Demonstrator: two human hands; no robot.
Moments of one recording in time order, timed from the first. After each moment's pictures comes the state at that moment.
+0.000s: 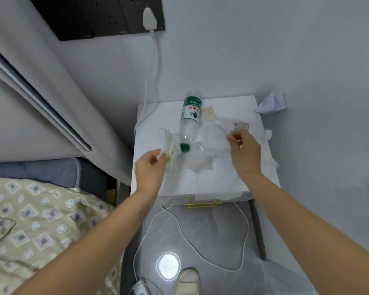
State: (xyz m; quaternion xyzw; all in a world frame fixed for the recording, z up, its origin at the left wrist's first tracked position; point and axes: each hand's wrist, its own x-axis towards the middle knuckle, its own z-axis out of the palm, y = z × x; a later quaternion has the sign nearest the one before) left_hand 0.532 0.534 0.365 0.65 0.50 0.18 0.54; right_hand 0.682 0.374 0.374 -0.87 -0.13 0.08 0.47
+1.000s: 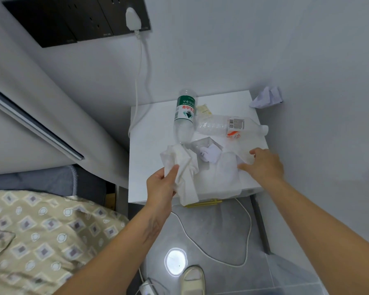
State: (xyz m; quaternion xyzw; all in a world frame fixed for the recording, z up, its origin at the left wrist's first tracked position) left_hand 0.537 0.487 0.381 0.48 0.52 0.10 0.70; right_hand 0.714 0.310 0.338 -0.96 -0.08 0.22 0.12
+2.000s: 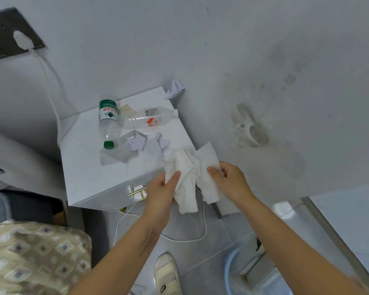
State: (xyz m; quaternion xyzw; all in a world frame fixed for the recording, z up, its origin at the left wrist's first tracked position) left_hand 0.517 0.303 0.416 0.56 0.38 -0.03 0.74; right_hand 0.582 0.146 0.417 -0.84 0.04 0.21 0.50
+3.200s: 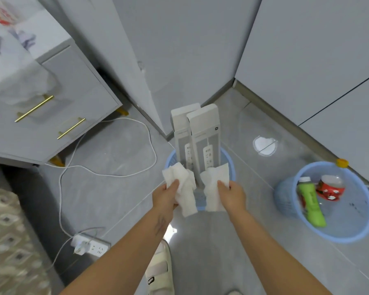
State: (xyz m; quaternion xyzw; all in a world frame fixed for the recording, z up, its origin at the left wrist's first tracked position) left_hand 0.260 0.027 0.165 0.57 0.46 -0.23 0.64; right_hand 0.248 -0.139 0.150 -0.75 0.40 0.19 0.49
